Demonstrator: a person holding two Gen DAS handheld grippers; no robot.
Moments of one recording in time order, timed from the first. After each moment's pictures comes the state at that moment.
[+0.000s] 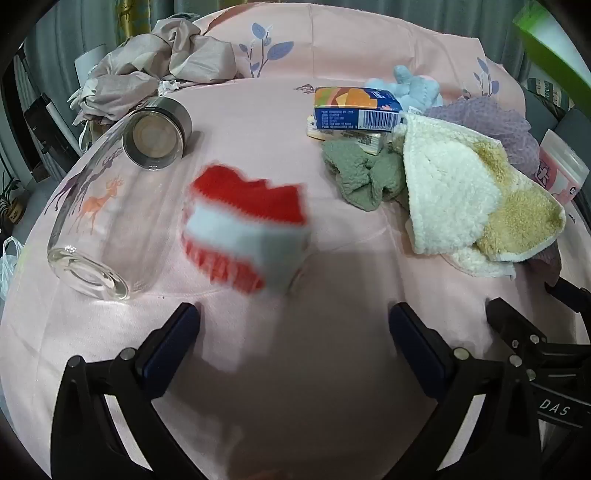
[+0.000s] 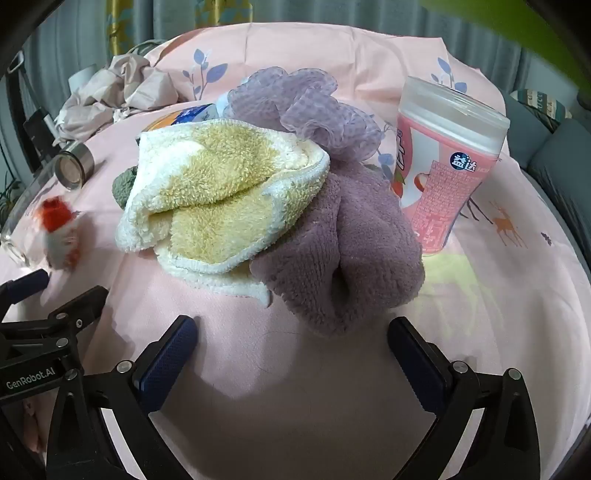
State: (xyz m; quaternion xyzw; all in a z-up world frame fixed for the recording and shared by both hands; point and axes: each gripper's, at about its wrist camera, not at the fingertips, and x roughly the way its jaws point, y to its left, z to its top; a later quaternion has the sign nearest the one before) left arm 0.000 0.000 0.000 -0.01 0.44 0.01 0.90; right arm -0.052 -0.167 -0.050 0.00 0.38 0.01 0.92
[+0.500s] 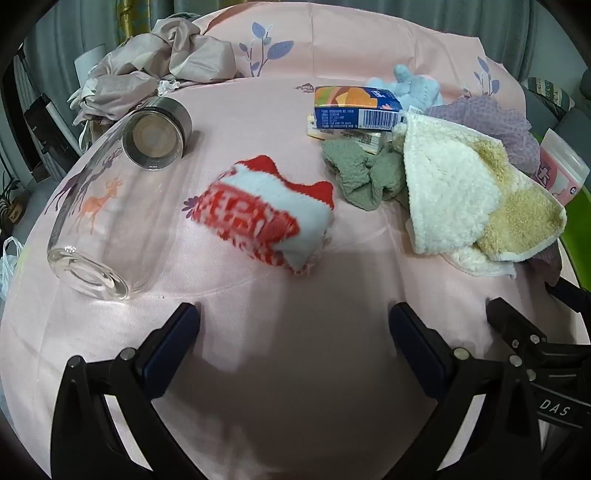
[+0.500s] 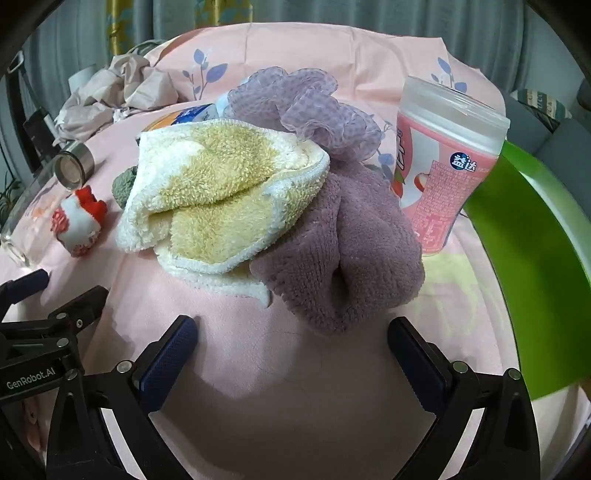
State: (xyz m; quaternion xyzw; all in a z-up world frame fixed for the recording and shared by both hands) left arm 0.000 0.000 0.000 -0.01 0.44 0.01 0.90; right arm -0.052 -0.167 -0.050 0.00 0.39 0.01 0.92
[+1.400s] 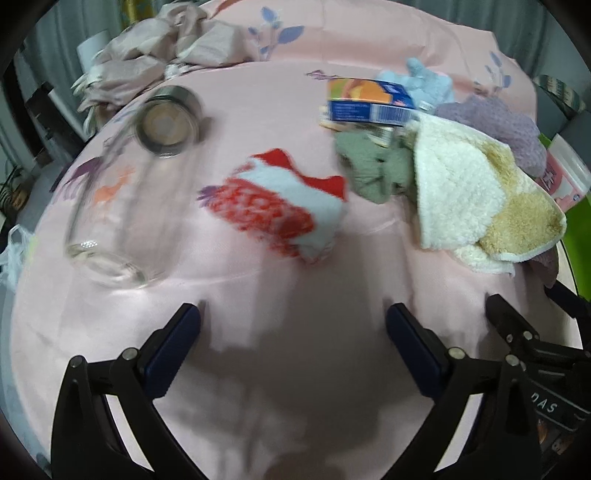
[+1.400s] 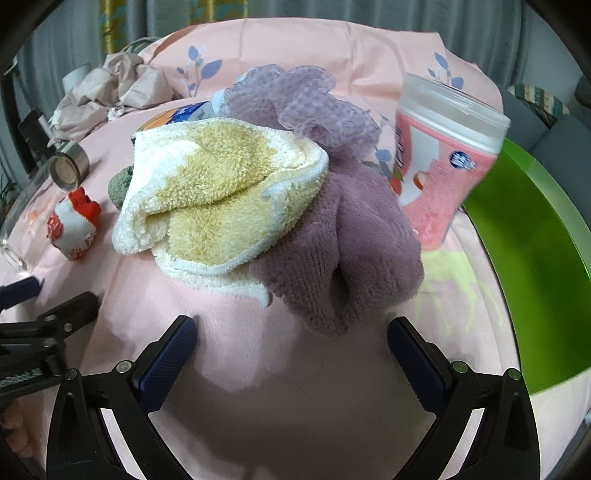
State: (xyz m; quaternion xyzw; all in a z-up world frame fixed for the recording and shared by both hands) left arm -0.002 0.011 0.013 -0.02 0.48 0.03 0.87; right arm -0.049 -0.167 -0.047 0.00 0.40 0.00 0.92
